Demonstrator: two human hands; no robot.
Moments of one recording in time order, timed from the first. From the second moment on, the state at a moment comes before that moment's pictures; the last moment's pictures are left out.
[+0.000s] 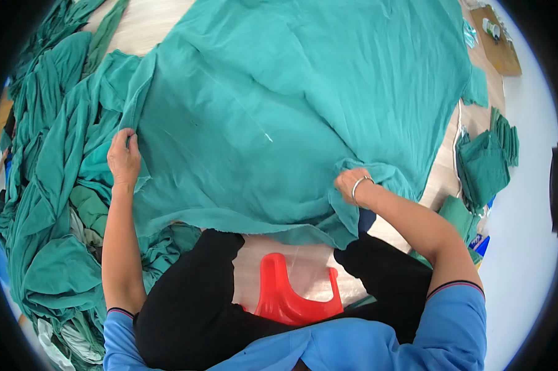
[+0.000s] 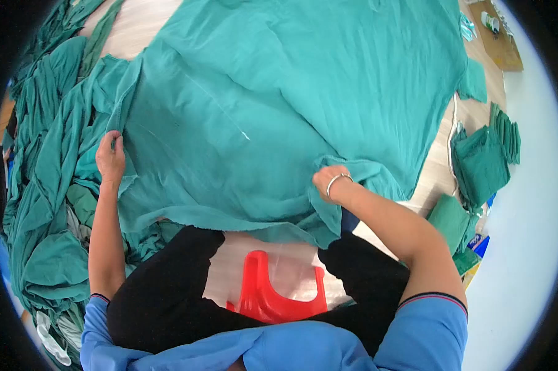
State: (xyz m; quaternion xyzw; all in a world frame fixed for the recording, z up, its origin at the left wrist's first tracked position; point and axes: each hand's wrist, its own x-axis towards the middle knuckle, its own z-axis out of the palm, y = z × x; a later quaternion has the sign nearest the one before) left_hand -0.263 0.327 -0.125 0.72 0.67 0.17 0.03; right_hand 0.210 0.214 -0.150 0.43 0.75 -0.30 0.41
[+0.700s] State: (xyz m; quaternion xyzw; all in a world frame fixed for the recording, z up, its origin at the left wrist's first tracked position) left_hand -0.210 0.262 0.136 0.71 0.54 0.43 0.09; right_hand 0.162 0.161 0.239 0.44 0.82 -0.22 -0.29
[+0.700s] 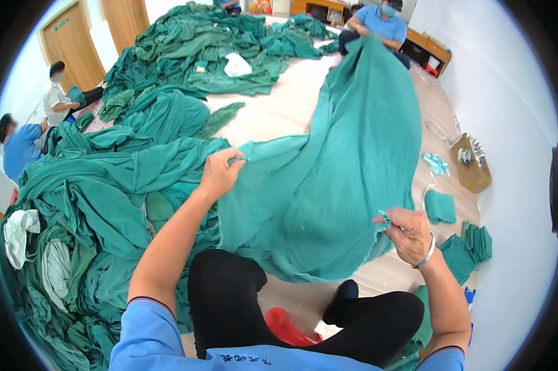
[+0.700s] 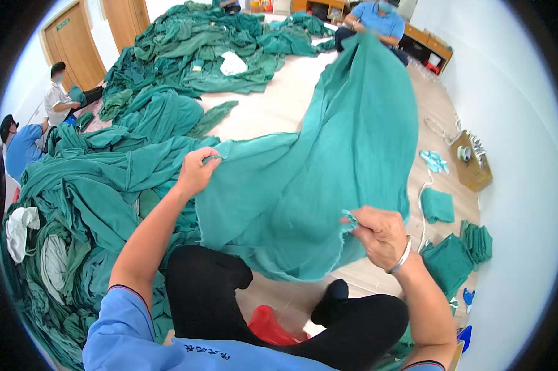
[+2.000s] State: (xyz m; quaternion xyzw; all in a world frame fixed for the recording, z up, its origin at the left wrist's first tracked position) left_hand -0.170 0.143 0.094 0.47 0.81 0.30 0.17; right_hand 0.261 0.176 0.542 0.47 0.65 0.07 -0.59
